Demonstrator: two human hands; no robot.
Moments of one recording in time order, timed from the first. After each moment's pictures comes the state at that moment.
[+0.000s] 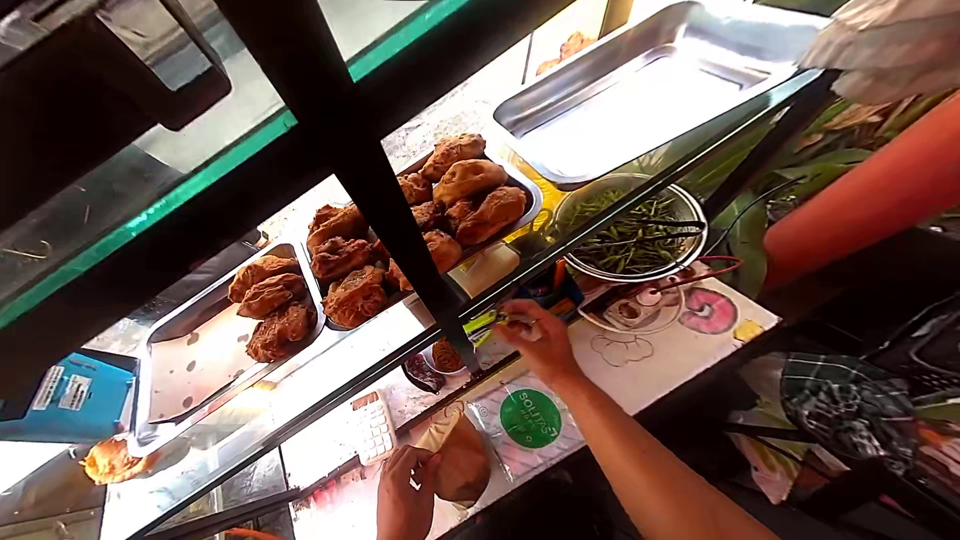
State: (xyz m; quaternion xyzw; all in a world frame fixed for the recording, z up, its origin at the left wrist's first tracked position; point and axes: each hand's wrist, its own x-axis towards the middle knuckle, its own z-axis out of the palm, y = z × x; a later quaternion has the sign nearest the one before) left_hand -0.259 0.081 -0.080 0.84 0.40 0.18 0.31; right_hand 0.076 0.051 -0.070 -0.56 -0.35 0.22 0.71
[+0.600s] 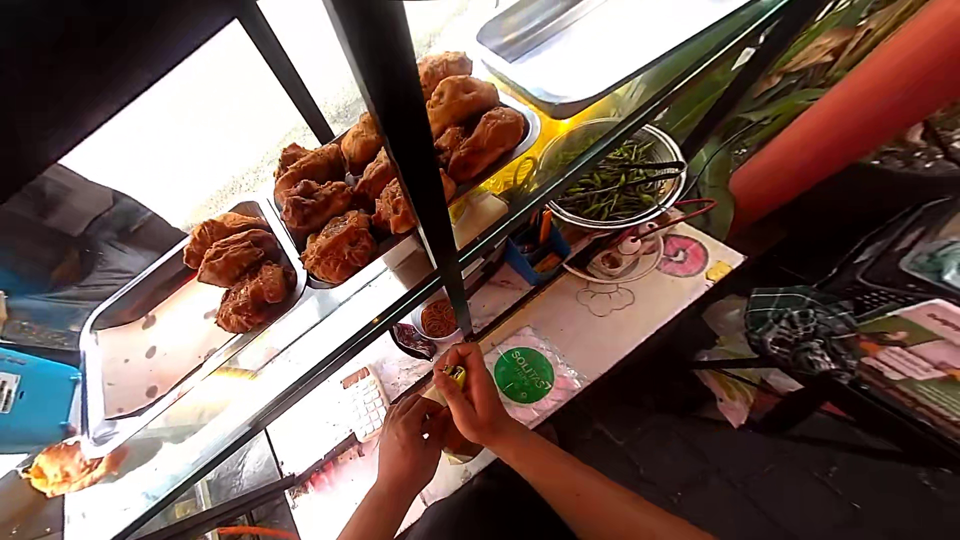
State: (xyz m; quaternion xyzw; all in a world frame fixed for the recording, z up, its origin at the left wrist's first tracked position) left_hand -0.240 0.109 -0.065 0.90 0.31 0.09 0.30; right_hand -0.094 0.041 -0.081 -0.56 -0.40 0.21 0.70
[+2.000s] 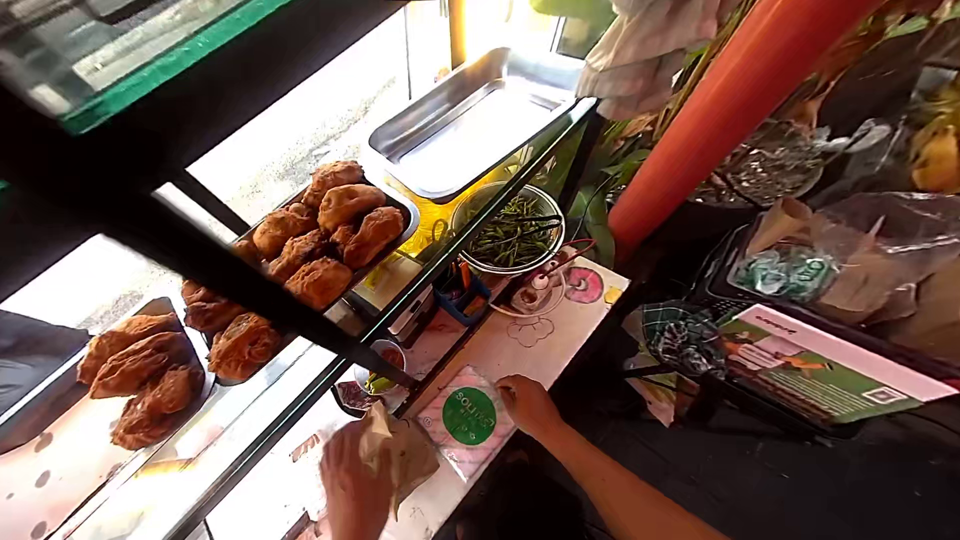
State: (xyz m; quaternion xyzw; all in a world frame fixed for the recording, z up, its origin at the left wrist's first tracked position) left_hand -0.192 0.110 -0.042 0.90 0.36 0.10 0.20; right_hand 0.070 -0.088 -0.180 -0.88 -0.27 0.30 0.26
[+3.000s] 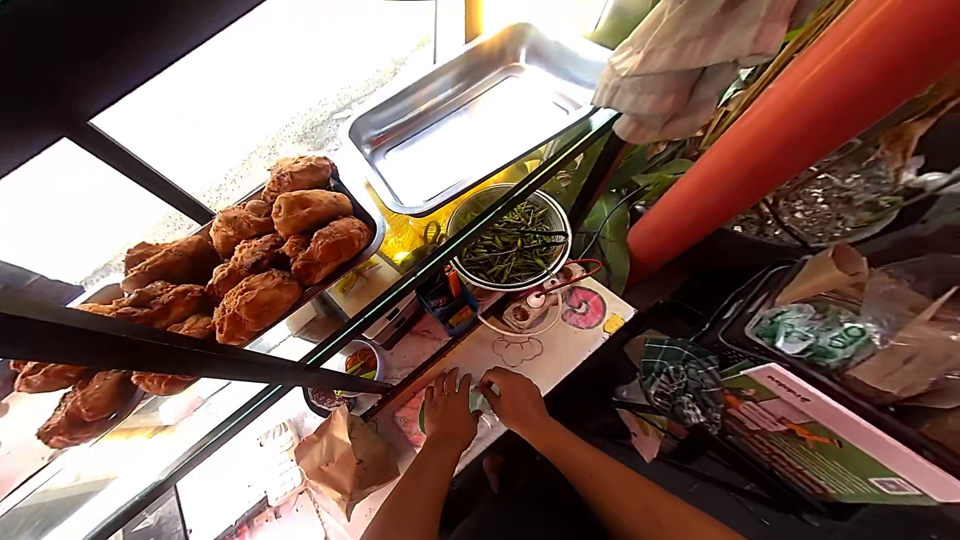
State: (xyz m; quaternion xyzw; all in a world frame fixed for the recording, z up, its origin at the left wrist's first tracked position) left_hand 0.030 0.022 -0.143 0.90 0.29 -0.26 0.19; right_hand 0.141 -0.087 -0.160 -0.86 -0.37 0.28 0.22
